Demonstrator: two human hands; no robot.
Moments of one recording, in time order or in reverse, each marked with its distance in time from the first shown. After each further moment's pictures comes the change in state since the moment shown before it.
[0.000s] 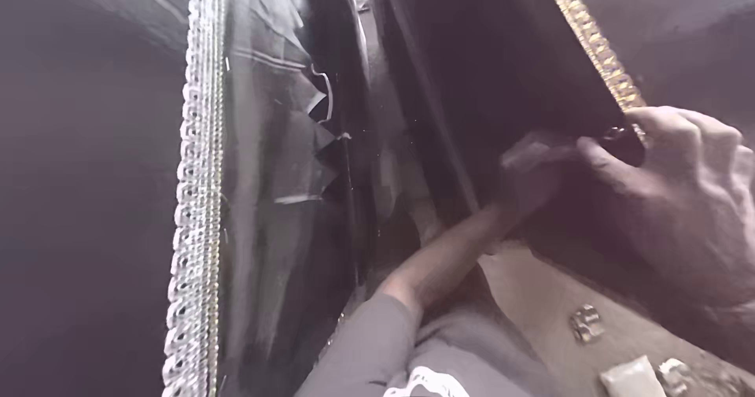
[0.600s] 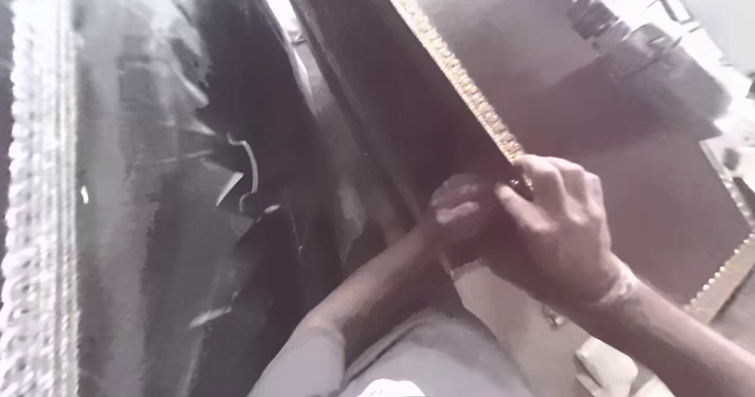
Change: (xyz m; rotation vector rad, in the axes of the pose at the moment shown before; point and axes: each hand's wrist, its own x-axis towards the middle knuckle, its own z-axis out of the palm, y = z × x) left_hand 0.023 -0.016 -0.027 0.051 -0.298 0.279; right_hand 0.012 0.014 0.015 -0.053 0.068 0.071
